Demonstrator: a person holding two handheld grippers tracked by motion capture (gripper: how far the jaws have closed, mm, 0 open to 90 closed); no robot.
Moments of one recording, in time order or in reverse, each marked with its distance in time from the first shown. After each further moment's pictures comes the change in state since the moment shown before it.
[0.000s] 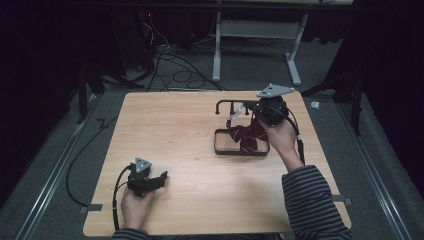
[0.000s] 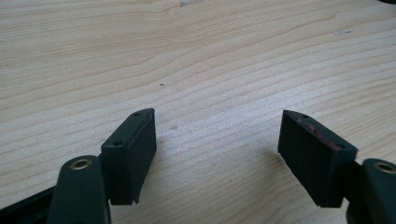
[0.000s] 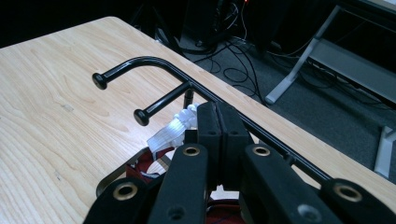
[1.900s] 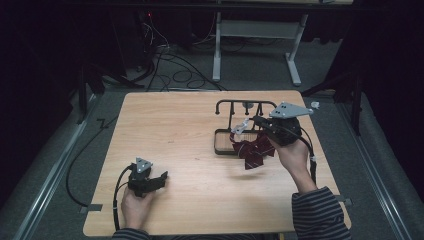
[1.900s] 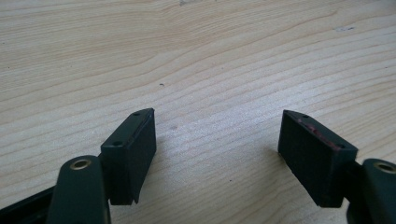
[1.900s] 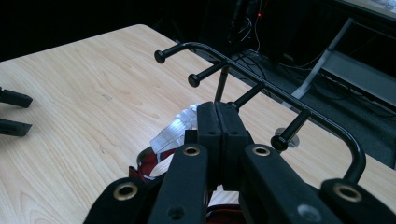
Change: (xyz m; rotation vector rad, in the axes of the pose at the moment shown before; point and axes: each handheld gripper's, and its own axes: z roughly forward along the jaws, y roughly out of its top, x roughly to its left) left arm -0.002 0.000 0.001 0.005 0.012 0.014; right arm 0.021 -0.030 -0.053 -0.065 0.059 -0.012
